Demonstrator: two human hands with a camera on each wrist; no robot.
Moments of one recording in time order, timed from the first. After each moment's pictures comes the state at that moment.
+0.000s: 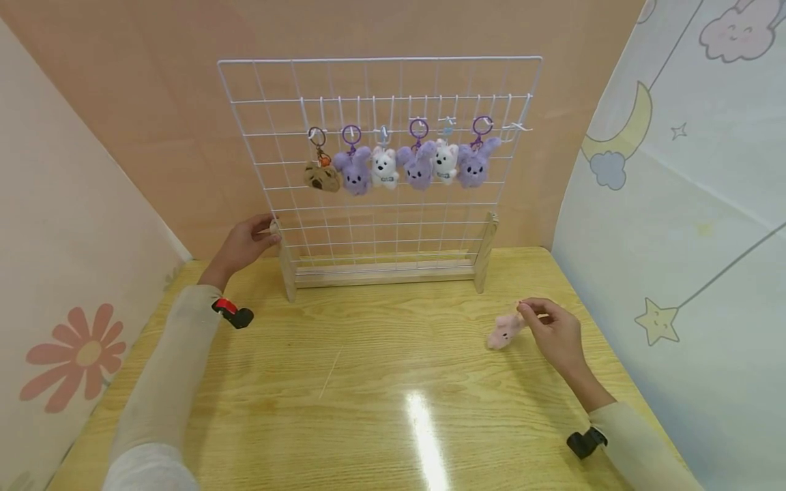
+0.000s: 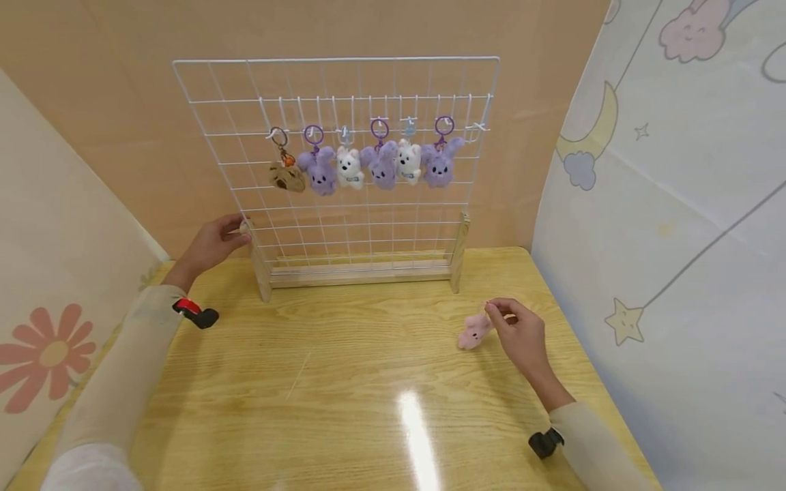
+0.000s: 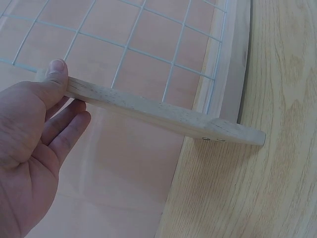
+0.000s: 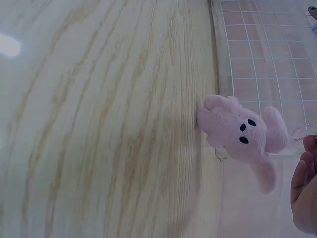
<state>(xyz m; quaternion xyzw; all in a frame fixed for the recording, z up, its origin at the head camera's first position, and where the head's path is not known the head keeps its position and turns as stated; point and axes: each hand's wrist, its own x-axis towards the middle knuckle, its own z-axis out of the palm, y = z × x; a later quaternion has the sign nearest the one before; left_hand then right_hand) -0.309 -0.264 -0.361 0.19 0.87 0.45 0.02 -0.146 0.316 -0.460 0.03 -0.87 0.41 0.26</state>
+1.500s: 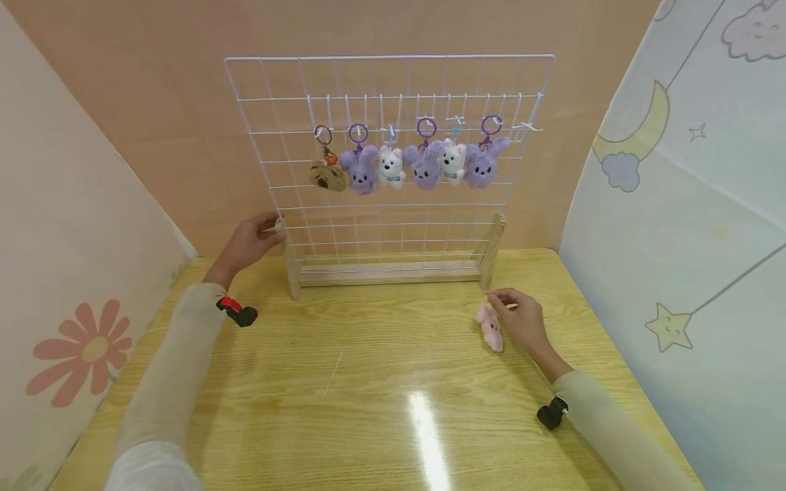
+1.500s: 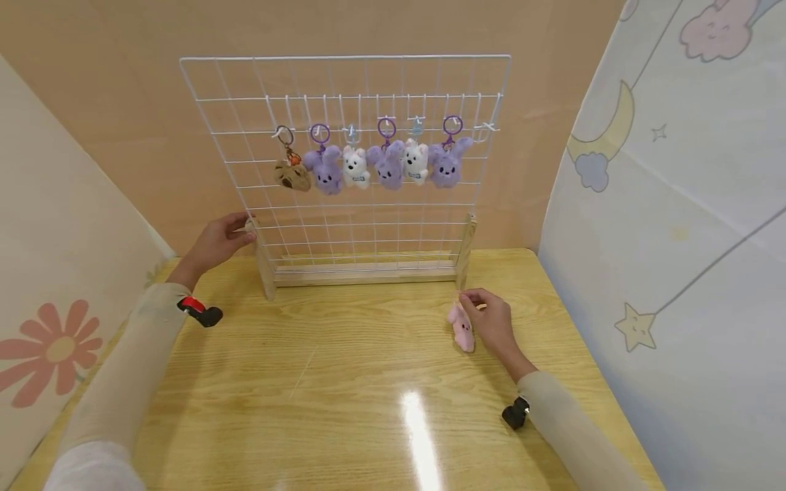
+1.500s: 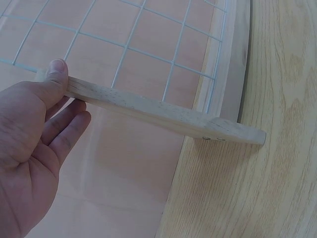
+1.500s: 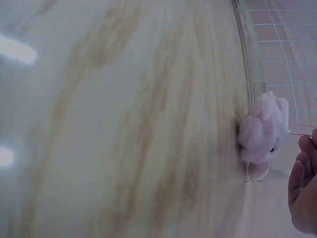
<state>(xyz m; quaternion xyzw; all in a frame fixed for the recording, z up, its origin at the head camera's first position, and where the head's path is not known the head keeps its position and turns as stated) -0.337 -0.279 -0.391 0.17 0.87 0.46 0.01 -0.209 0.290 -0.497 0.04 -0.89 0.41 0.17</state>
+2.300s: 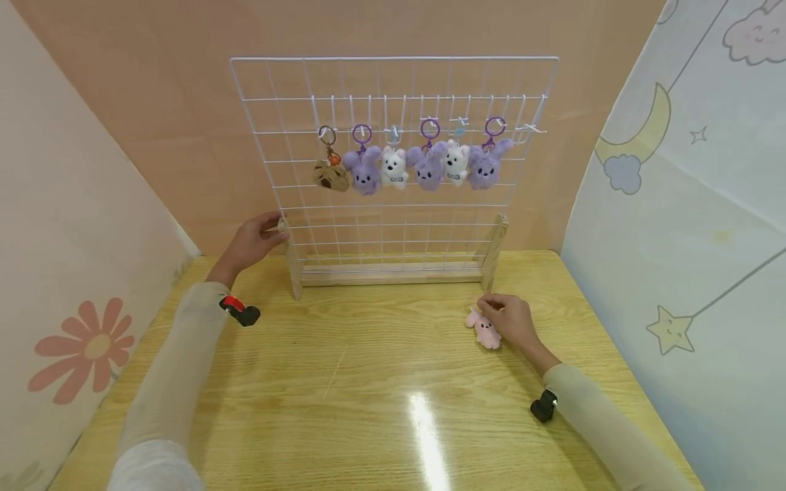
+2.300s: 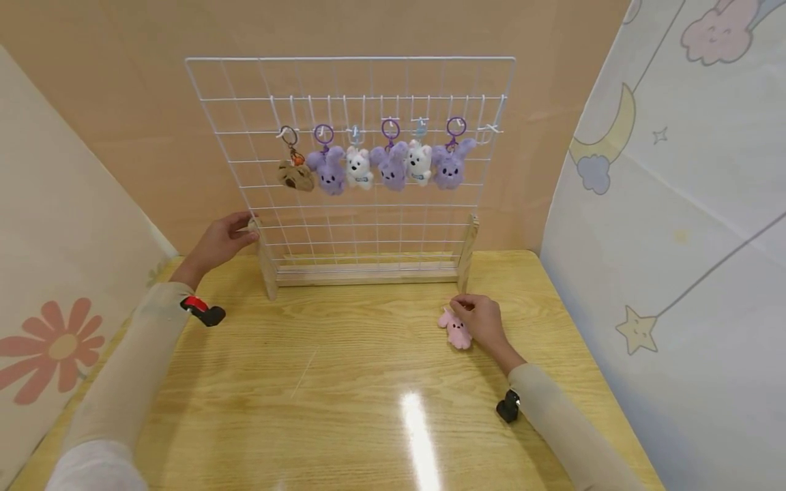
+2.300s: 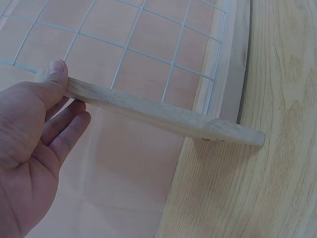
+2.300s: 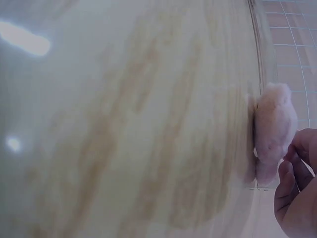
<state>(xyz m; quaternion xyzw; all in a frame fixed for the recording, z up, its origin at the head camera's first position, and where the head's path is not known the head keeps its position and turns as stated) -0.340 -0.281 -0.395 0.18 0.87 0.46 0.00 -0.223 0.278 -0.502 0.05 -0.92 0.37 0.11</state>
